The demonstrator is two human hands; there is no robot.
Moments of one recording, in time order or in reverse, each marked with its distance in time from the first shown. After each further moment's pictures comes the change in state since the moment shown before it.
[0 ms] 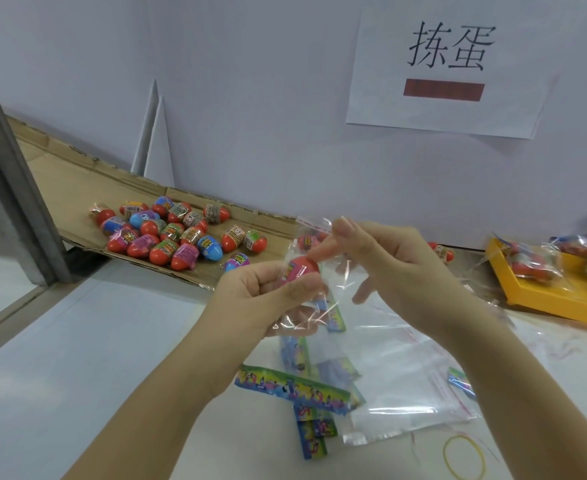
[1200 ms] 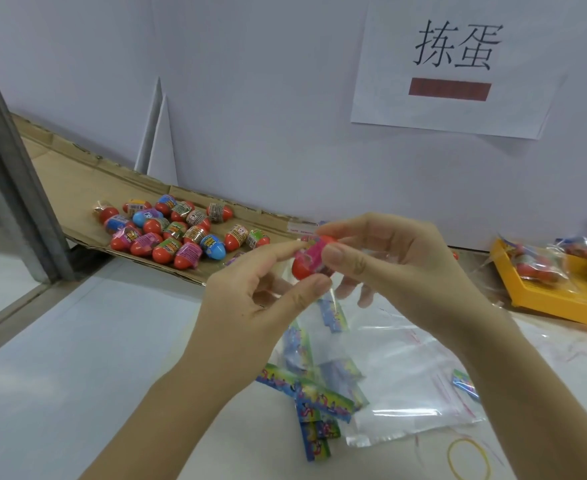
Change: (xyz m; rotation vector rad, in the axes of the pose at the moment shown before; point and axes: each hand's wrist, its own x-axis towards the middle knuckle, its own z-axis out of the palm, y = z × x) left_hand -0.006 -0.005 0.000 0.420 0.148 0.519; right_hand -0.003 -0.002 -0.003 0.169 0.013 -0.010
